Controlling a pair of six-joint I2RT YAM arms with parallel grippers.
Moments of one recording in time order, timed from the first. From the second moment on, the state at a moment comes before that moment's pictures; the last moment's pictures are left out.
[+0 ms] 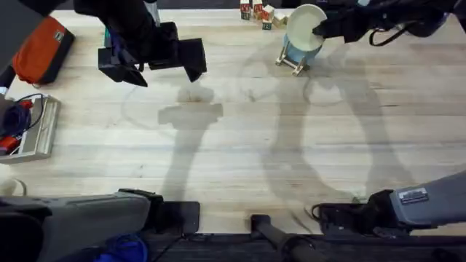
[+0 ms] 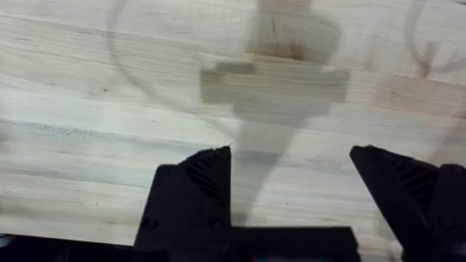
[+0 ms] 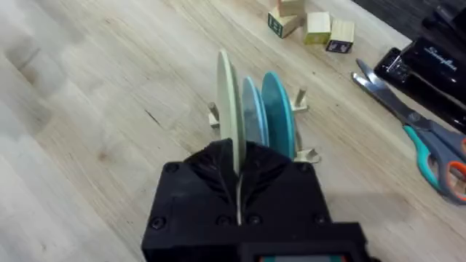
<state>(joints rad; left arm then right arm) -0.18 1.48 1.48 -1.40 -0.06 -0.36 -0.05 1.72 1.35 -0.55 -0.59 -0.55</state>
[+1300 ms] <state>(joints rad) -0.18 1.48 1.48 -1.40 -0.06 -0.36 0.00 1.82 1.36 -0.53 -0.52 -0.58</state>
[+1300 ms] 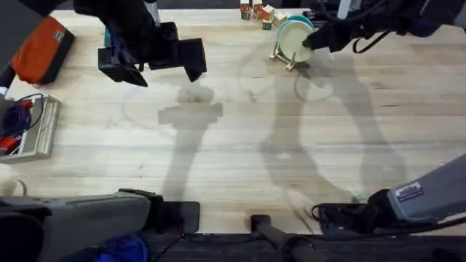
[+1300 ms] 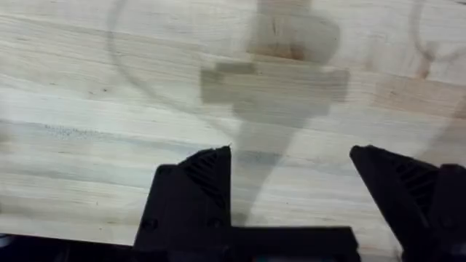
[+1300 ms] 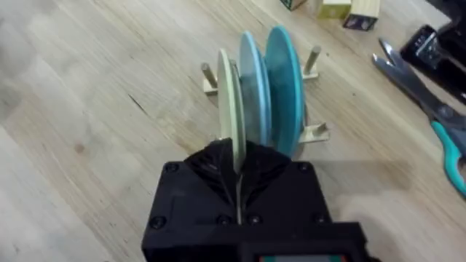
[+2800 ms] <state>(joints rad) -0.18 1.48 1.48 -1.40 -0.06 -0.36 0.10 1.82 1.36 -0.42 -0.39 -0.60</state>
